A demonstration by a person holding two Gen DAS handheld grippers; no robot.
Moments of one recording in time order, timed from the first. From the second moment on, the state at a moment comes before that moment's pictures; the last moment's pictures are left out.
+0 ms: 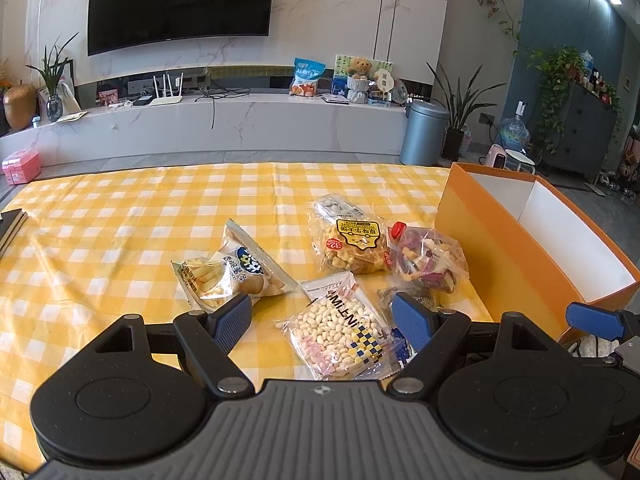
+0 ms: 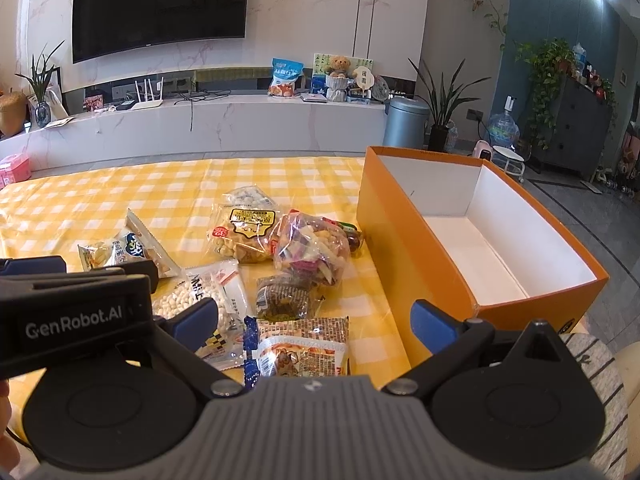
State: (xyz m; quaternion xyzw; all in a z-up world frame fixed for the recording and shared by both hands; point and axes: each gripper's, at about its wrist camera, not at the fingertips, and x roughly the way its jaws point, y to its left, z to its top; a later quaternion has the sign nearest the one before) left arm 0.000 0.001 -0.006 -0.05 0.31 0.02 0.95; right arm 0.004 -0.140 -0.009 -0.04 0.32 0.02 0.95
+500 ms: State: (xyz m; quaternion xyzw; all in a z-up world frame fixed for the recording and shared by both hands) left arm 0.001 0.002 -0.007 -0.05 0.32 0.02 0.95; right arm 0.005 -0.139 -0.011 -0.04 0.33 0.02 0.94
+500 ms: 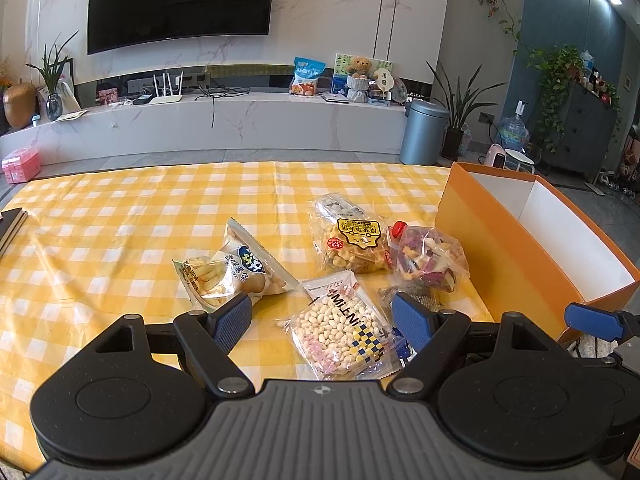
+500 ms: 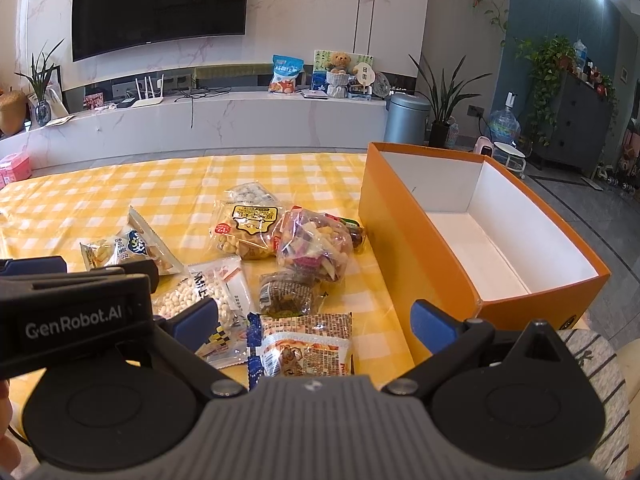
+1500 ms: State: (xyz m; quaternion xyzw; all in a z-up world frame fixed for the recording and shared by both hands) left arm 0.000 0.008 -0.008 -0.05 0.32 0.02 0.94; right arm 0.003 -0.134 -0.010 -0.04 0.33 0.03 0.94
